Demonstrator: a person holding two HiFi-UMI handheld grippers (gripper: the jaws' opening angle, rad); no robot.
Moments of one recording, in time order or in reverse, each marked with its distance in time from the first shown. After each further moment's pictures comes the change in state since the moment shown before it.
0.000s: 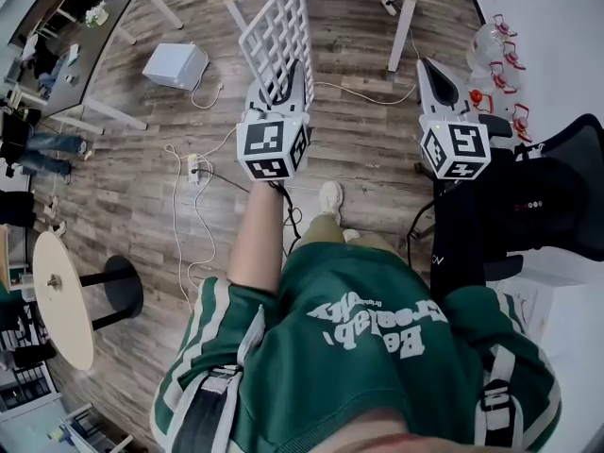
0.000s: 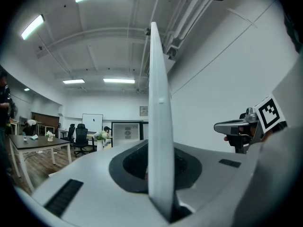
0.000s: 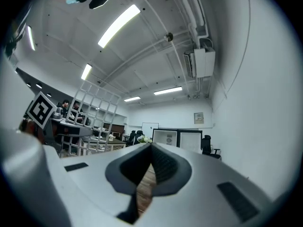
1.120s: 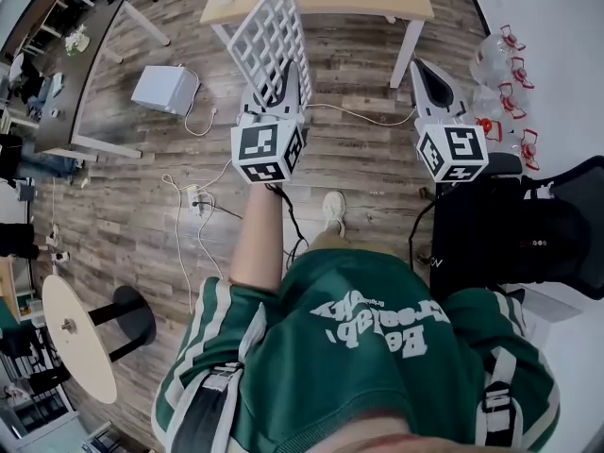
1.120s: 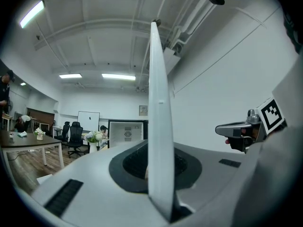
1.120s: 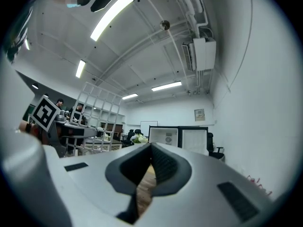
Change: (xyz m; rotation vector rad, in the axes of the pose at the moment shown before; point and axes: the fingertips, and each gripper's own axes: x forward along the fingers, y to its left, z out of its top) left arm 0.183 0.101 -0.010 -0.024 -0.006 -0.032; right arm 0.191 -0.043 -0.021 0.023 0.019 -0.003
